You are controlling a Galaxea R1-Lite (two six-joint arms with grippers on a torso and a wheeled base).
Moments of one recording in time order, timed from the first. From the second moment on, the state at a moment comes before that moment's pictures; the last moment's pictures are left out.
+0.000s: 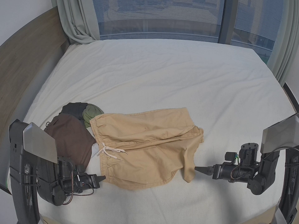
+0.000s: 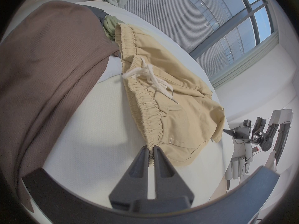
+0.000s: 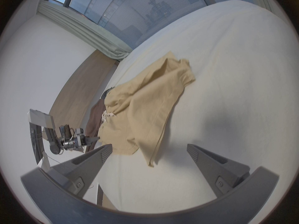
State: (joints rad) left arm -0.14 2.46 -0.25 -1.55 -0.42 -0.37; right arm 0.26 2.31 -0.29 -1.48 0.47 0.43
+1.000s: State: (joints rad) left arm -0.12 2.43 -0.26 -1.55 -0.42 -0.36; right arm 0.41 2.56 -0.40 -1.55 0.42 0.38
